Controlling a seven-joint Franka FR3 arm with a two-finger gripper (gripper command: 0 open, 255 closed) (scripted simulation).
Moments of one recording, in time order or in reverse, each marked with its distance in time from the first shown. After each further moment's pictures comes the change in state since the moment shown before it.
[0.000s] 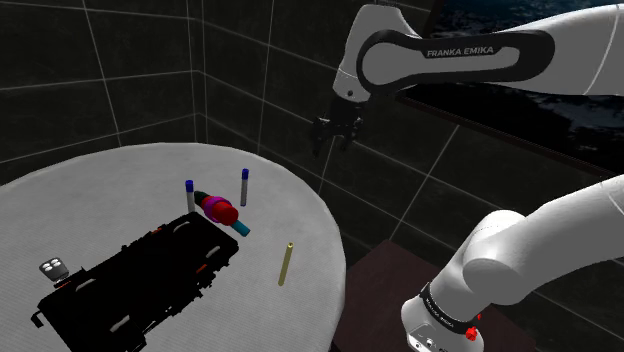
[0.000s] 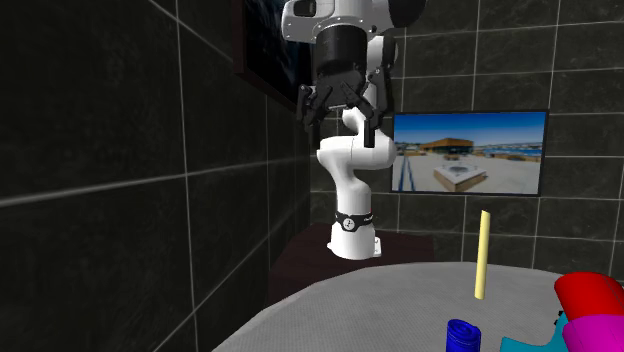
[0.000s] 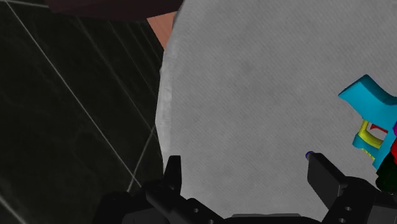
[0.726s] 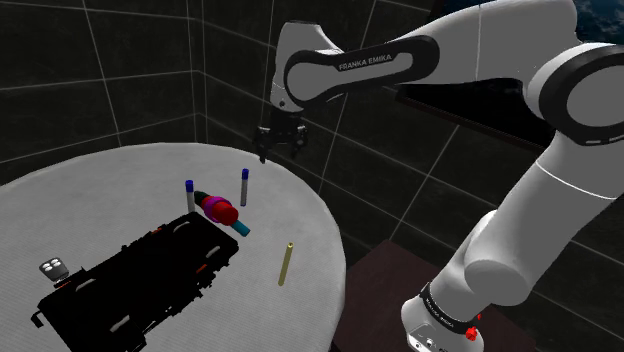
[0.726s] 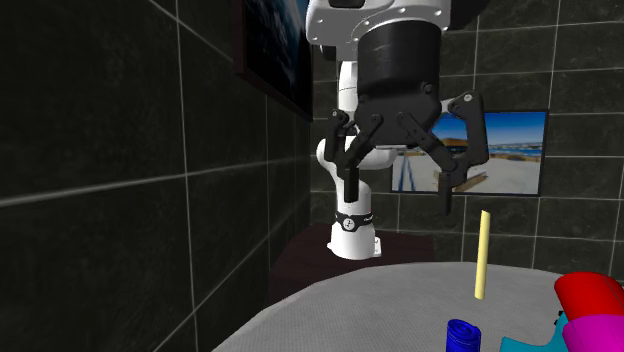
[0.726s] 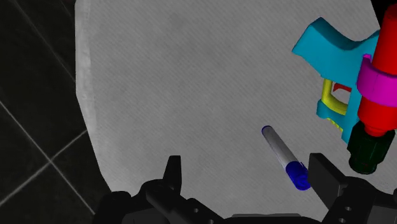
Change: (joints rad) arm 0.036 0.432 0.105 0.300 -0.062 0.101 0.206
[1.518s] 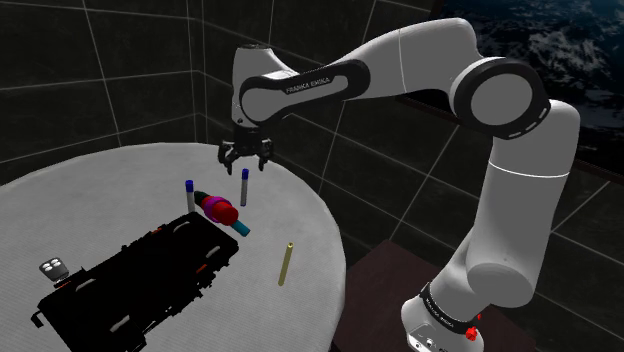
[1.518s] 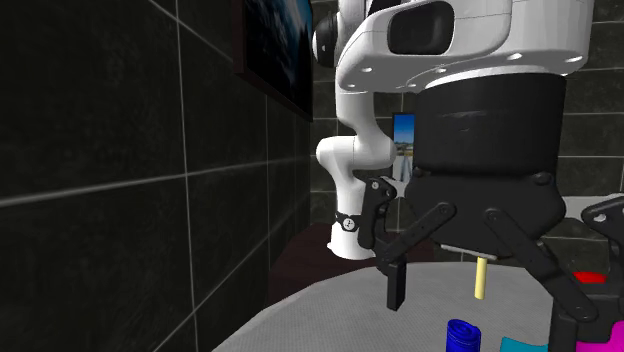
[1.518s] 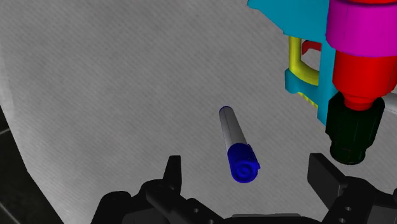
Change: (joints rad) arm 0.061 0.333 0.014 0.270 -0.087 0.032 0.130
